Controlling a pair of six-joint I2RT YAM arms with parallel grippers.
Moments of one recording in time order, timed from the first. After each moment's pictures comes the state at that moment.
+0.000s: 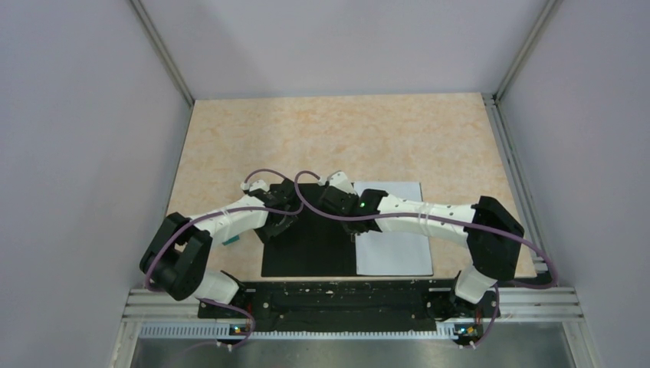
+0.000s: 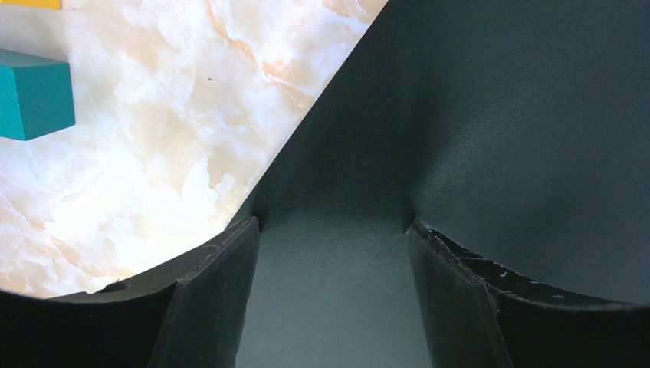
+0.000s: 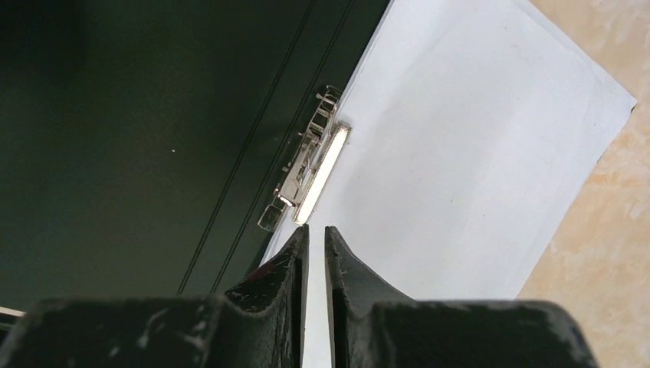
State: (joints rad) left arm -0.59 1.44 0.74 -0.68 -0.44 -1.22; right arm 1.11 1.65 1.19 -0.73 0.49 0.45
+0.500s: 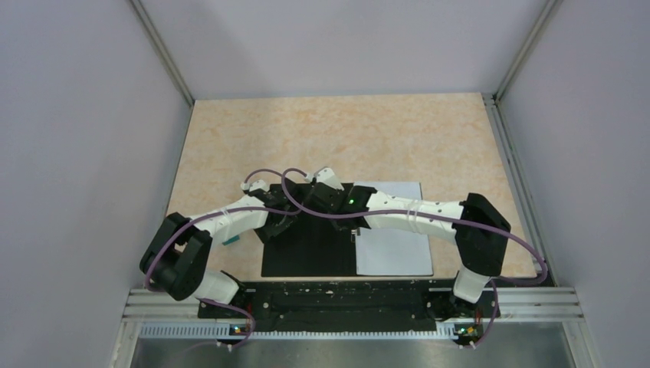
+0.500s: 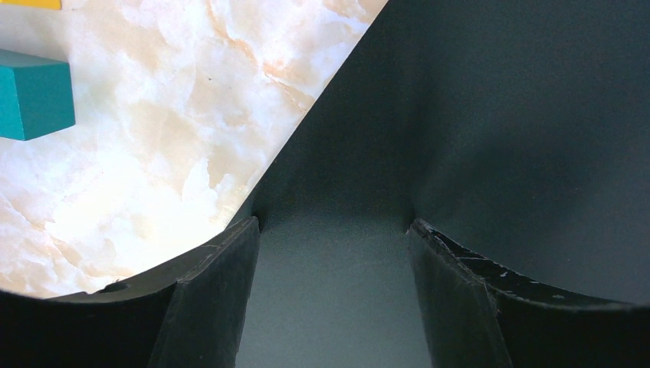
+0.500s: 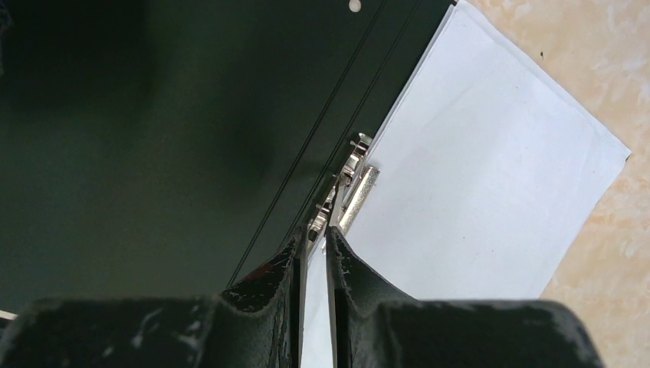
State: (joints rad) left arm -0.59 1.44 0.74 -0.68 -0.44 -1.22; right arm 1.13 1.72 1.32 -0.71 0.50 0.41
